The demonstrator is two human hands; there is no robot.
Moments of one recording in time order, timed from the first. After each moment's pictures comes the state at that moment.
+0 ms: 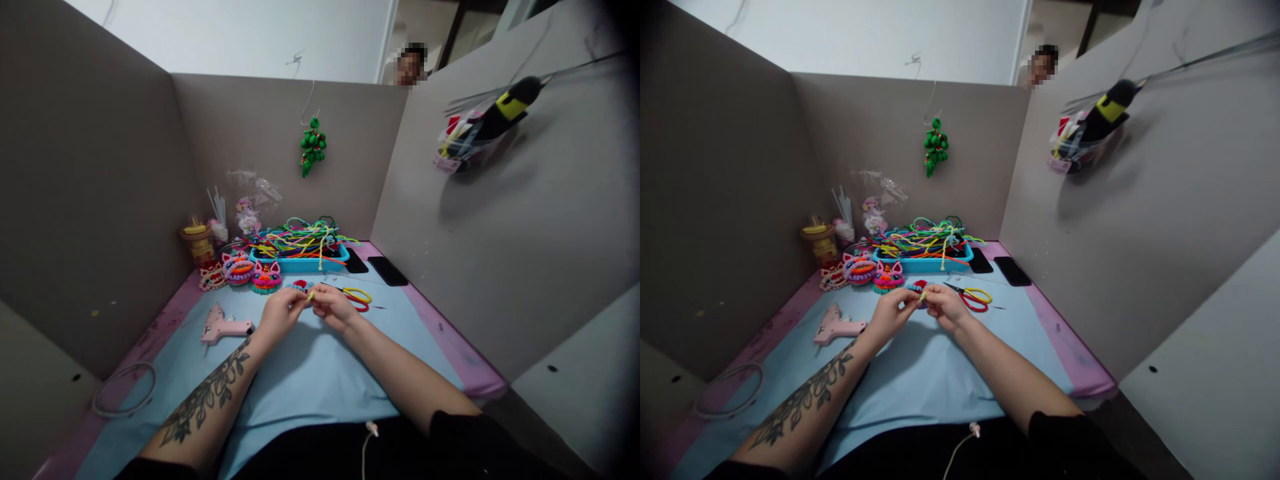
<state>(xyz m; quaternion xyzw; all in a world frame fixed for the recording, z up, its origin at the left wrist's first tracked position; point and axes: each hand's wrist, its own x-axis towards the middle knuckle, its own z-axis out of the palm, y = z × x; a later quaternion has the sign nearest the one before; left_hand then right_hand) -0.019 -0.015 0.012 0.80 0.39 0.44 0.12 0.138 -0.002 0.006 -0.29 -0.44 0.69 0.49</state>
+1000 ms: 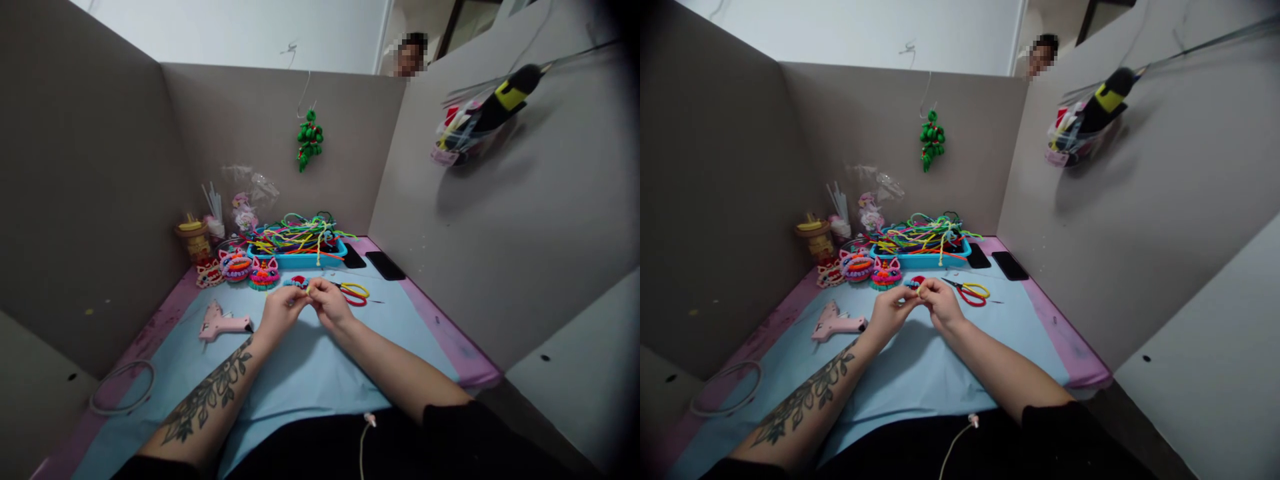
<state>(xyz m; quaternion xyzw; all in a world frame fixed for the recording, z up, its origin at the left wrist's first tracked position) -0.011 -0.022 0.010 0.76 0.39 0.49 0.17 0.122 -0.013 0.004 -0.28 -0.44 0.58 0.63</state>
